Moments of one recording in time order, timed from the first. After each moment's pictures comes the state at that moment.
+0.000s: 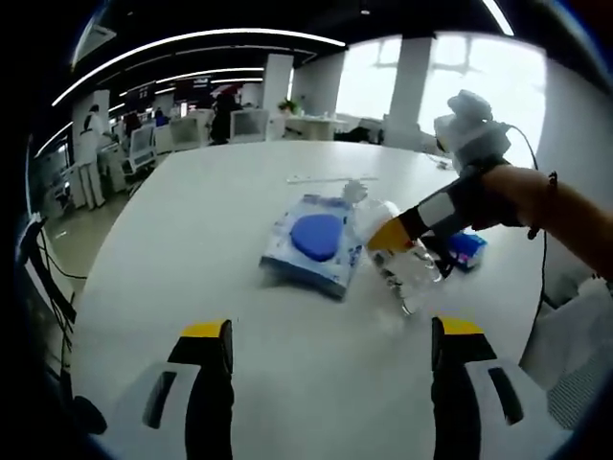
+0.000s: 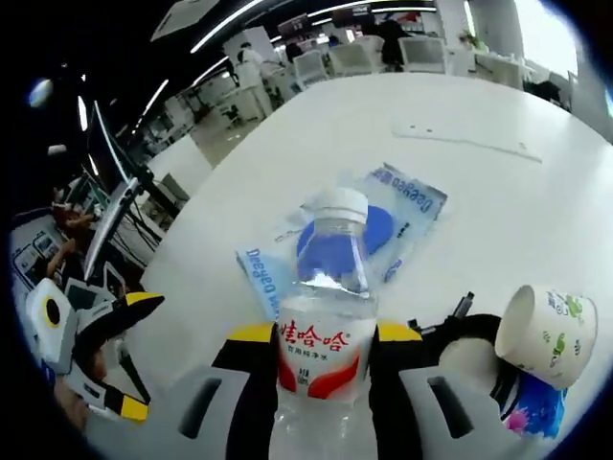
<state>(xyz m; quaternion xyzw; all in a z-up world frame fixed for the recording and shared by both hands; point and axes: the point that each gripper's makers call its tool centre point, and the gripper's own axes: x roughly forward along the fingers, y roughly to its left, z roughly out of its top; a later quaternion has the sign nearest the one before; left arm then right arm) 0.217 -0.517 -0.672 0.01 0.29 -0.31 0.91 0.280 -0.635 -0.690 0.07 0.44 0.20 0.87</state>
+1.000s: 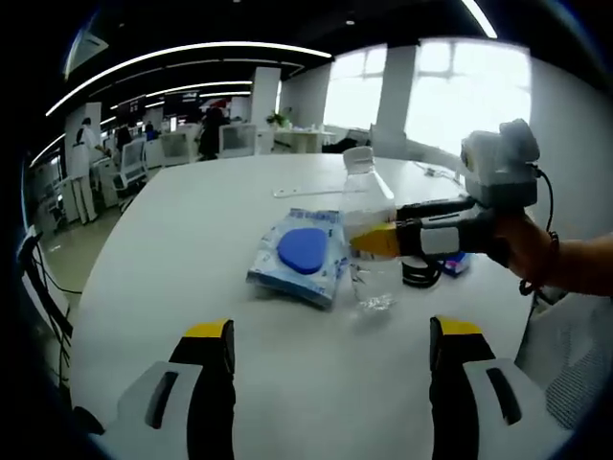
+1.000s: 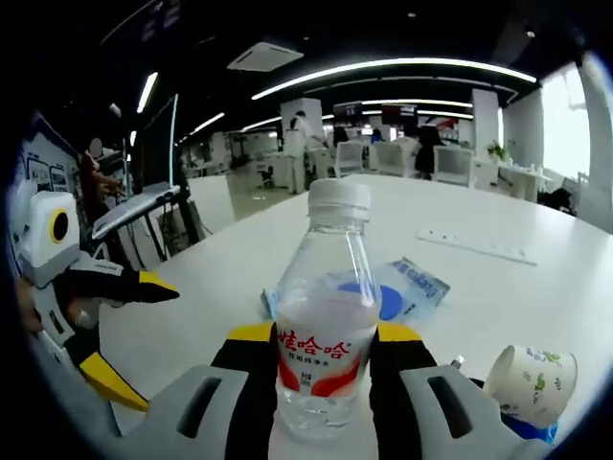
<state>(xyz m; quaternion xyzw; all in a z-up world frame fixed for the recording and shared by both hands) 0.213 -0.525 -0.664 0.02 0.26 -0.33 0.91 0.277 -0.624 -0.660 -0.01 0.21 0.24 0.95</state>
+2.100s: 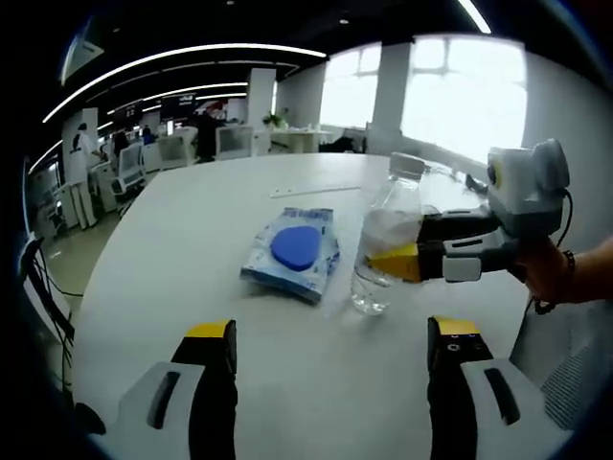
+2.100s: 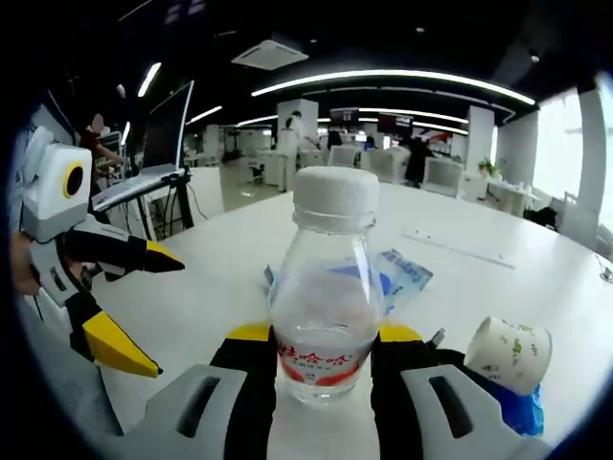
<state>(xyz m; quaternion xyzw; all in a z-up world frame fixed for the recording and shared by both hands) 0.200 -0.530 -0.661 0.03 0.26 -0.33 0.91 0.241 -0.631 -0.666 -0.06 0.21 0.21 0.95</state>
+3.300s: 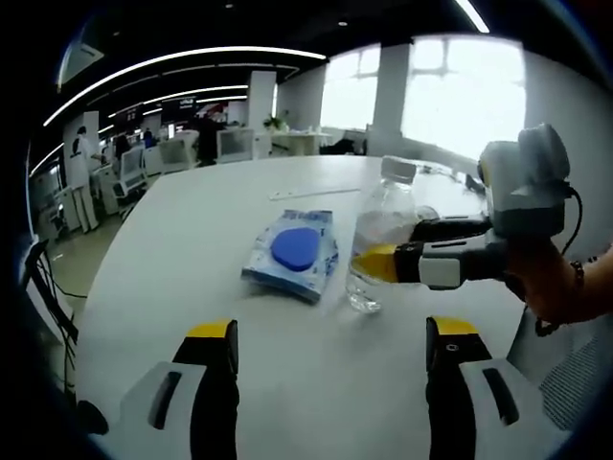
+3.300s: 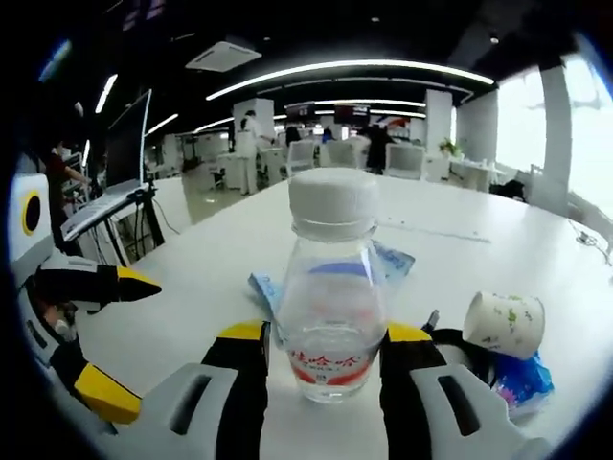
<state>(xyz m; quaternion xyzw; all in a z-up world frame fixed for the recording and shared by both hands) 0.194 -0.528 -0.658 0.03 0.26 -0.33 0.91 0.244 -0.626 -0.667 -0.02 0.22 0.13 0.97</state>
